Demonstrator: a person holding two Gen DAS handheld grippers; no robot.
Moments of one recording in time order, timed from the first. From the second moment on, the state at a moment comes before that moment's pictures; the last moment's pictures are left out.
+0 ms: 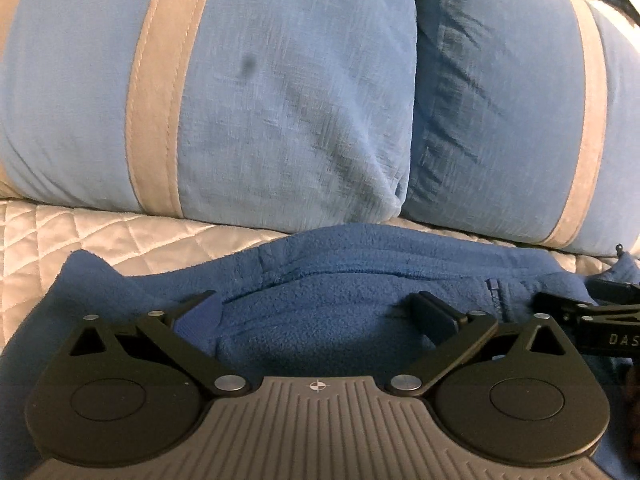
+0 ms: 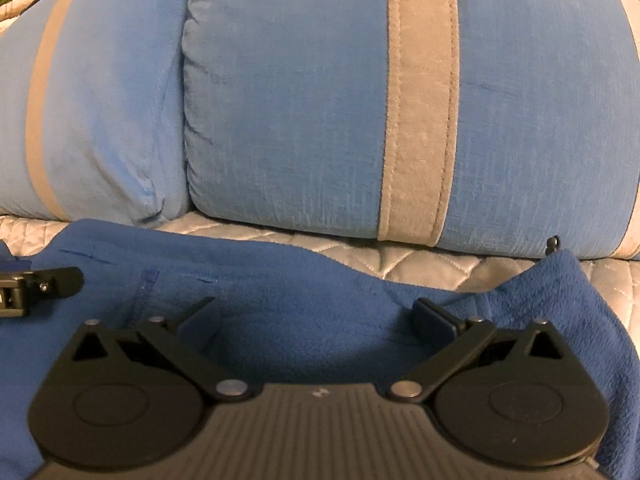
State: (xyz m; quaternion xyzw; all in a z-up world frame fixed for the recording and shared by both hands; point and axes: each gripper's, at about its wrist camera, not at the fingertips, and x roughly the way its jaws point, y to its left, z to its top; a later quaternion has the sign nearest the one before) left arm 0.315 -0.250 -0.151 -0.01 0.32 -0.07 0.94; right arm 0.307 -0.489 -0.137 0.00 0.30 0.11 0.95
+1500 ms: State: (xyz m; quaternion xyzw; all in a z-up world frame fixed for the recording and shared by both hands) left arm 0.231 -0.162 -0.142 -0.07 0.31 -0.07 0.94; right arm 0.243 -0.592 -0.125 0.15 0.37 0.20 0.90
